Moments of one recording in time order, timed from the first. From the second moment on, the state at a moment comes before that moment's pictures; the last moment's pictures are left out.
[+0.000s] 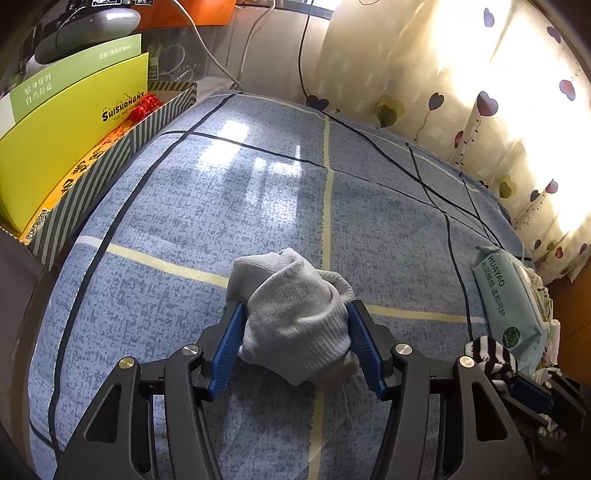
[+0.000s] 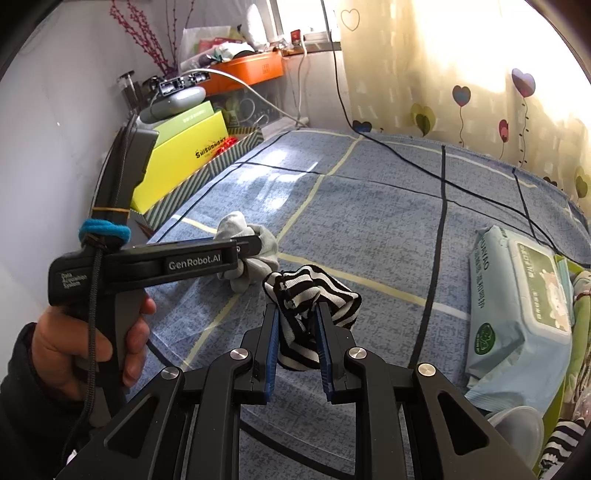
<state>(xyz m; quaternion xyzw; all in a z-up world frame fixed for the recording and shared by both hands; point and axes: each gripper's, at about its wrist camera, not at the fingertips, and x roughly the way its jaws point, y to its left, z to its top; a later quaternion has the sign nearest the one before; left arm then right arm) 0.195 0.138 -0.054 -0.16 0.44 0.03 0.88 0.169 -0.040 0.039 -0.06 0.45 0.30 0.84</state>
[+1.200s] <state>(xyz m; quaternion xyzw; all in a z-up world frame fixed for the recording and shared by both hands) 0.095 0.017 0.048 -0.06 0.32 -0.01 0.95 0.119 -0.147 0.108 -0.03 0.35 0.28 0.89</state>
